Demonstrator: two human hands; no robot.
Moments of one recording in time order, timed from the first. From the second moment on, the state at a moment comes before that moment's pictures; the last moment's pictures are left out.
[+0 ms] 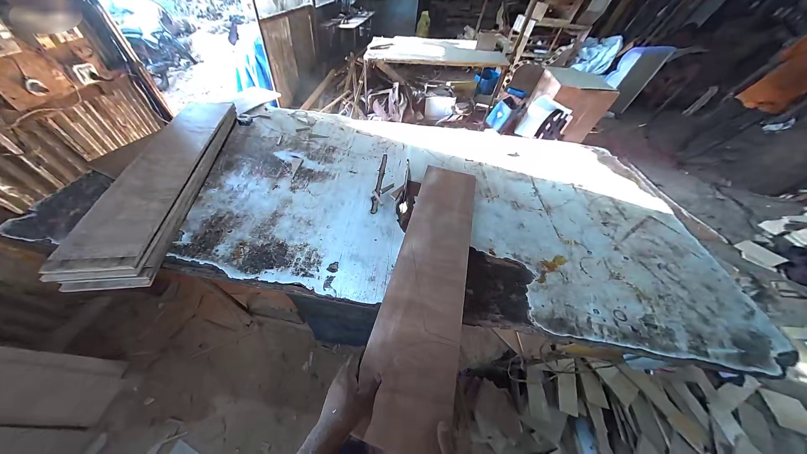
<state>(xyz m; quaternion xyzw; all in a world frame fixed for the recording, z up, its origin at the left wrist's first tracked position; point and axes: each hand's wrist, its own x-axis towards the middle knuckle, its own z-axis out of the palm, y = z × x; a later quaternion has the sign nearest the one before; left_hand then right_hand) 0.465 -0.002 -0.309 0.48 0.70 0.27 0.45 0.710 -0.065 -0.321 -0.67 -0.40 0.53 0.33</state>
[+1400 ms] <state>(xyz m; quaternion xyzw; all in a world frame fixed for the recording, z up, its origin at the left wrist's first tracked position) 0.357 0.041 -0.326 0.65 0.61 0.31 0.34 0.710 0.245 -0.325 -0.58 -0.77 0.23 0.17</state>
